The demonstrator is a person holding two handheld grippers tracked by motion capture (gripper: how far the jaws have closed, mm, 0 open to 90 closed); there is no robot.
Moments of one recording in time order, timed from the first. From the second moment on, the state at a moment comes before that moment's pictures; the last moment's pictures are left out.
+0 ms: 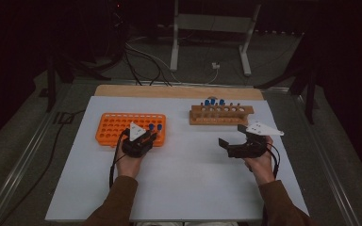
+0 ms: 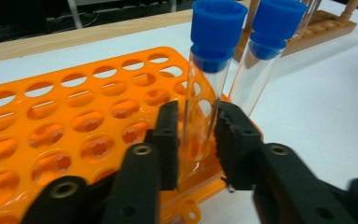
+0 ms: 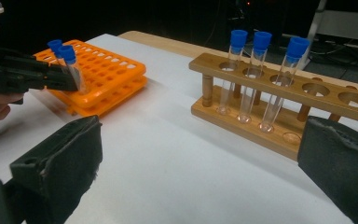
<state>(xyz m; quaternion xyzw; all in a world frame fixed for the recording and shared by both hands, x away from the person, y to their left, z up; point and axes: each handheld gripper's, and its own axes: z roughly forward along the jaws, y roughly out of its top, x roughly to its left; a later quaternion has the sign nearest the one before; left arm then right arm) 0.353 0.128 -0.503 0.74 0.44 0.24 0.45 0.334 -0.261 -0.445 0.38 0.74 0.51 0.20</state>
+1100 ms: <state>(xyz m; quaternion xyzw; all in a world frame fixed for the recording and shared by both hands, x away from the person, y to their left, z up) 0.300 0.173 -0.453 0.68 0.46 0.26 0.50 0.365 -0.261 -0.428 0.41 0.74 0.49 0.21</state>
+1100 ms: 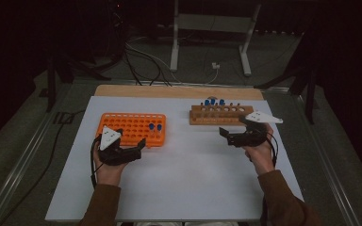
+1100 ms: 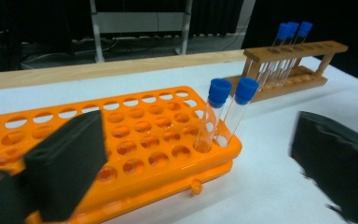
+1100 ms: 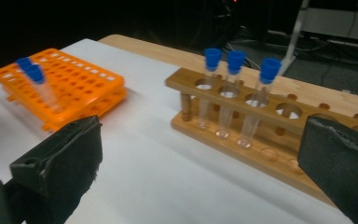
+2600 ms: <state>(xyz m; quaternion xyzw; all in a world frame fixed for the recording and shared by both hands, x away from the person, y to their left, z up) 0.303 0.174 -0.459 0.69 0.47 0.27 0.49 0.463 -0.233 -0.468 0.48 0.71 0.44 0.26</state>
